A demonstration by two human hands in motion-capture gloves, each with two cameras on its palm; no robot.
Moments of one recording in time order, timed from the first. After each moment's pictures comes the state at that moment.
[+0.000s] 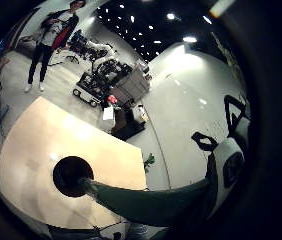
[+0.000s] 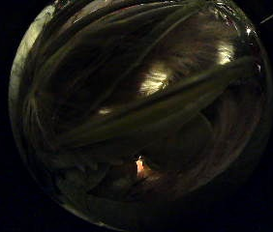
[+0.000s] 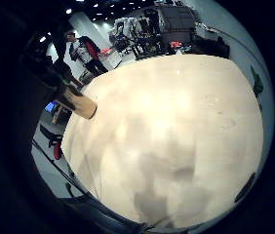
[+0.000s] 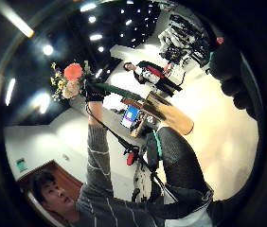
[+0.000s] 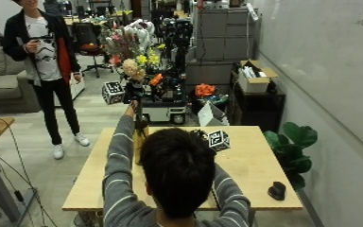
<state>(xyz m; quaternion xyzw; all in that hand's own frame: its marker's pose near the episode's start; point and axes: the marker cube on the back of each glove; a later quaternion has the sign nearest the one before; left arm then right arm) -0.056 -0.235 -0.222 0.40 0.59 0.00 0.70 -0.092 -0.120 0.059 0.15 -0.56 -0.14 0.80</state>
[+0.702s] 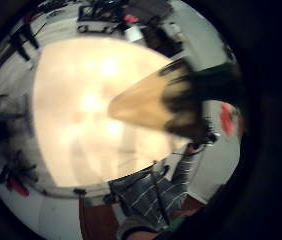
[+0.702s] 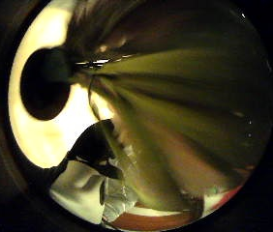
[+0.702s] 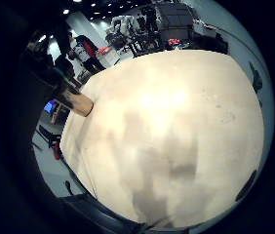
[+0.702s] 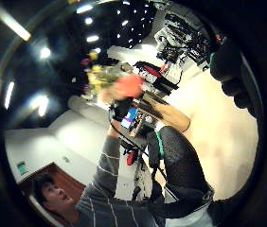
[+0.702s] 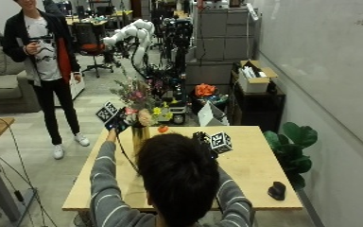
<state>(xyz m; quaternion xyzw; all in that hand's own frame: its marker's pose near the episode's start) -0.121 -0.156 -0.036 -0.13 0.36 -0.15 0.91 -0.084 -0.117 0.072 0.12 -0.59 -0.15 0.78</state>
